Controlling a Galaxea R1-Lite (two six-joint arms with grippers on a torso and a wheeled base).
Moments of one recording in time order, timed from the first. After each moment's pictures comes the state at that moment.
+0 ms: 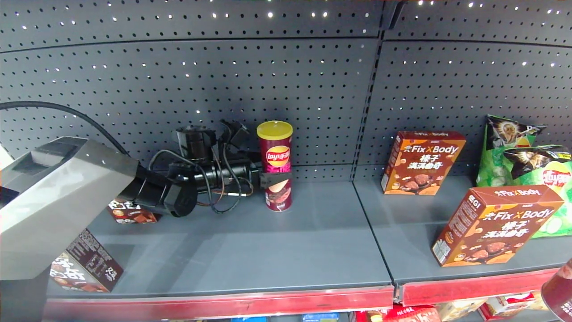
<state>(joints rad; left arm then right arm) -0.24 2.25 -1.36 -0.78 -0.84 0.04 0.04 0.65 -0.35 -0.35 0.07 -0.11</state>
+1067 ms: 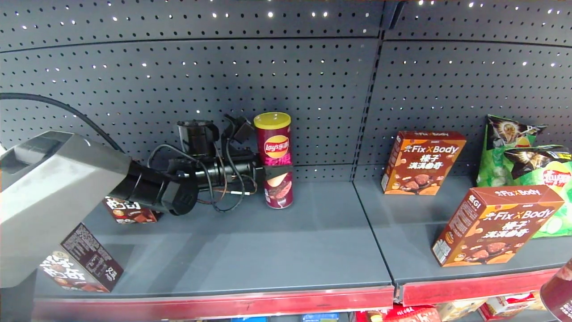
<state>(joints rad) -0.28 2.19 -1.33 -0.74 -0.83 0.03 0.04 0.65 -0.35 -0.34 0.07 -0.11</state>
